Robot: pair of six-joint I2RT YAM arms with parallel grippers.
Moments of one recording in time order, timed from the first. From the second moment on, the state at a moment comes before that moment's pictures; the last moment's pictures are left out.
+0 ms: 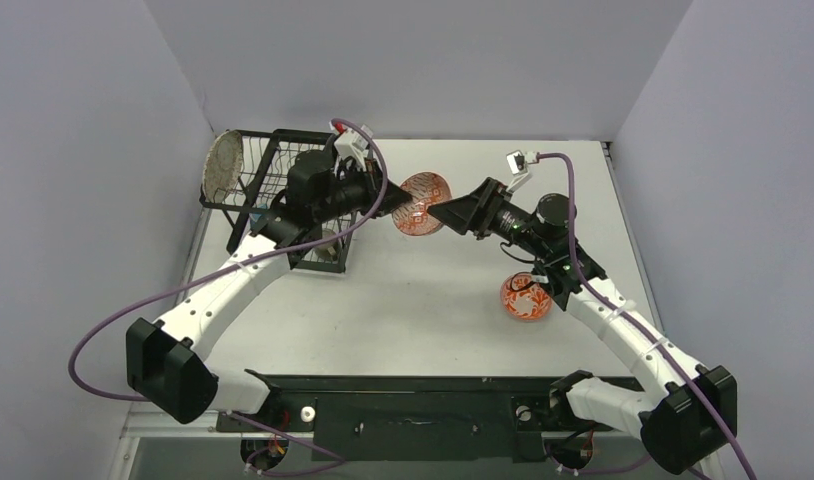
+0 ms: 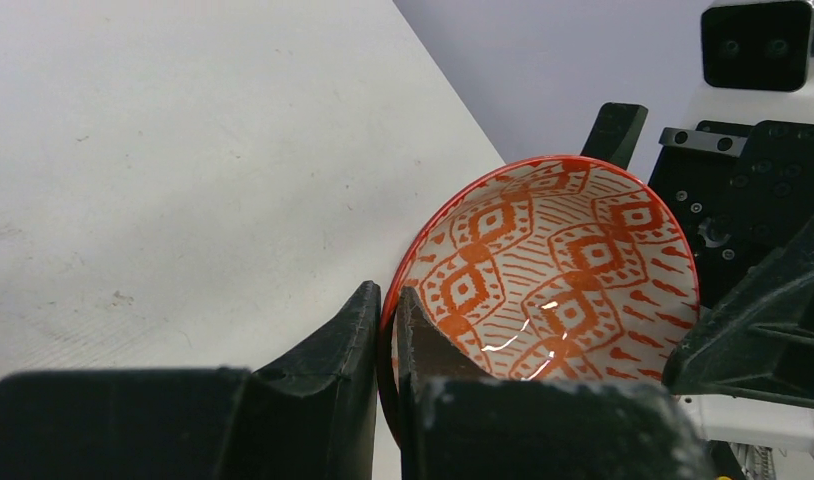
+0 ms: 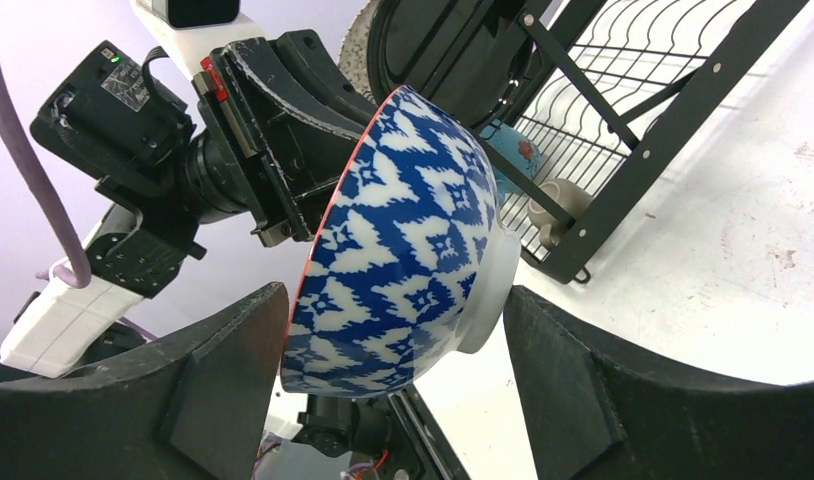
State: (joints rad) left arm -0.54 1.36 1.24 -0.08 0.39 -0.56; right arm 0.45 1.10 0.87 0.26 -0.52 0.89
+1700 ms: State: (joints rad) left arm -0.52 1.34 1.25 -0.09 0.36 -0.49; right arm 0.46 1.21 0.82 0.54 -0.55 1.10
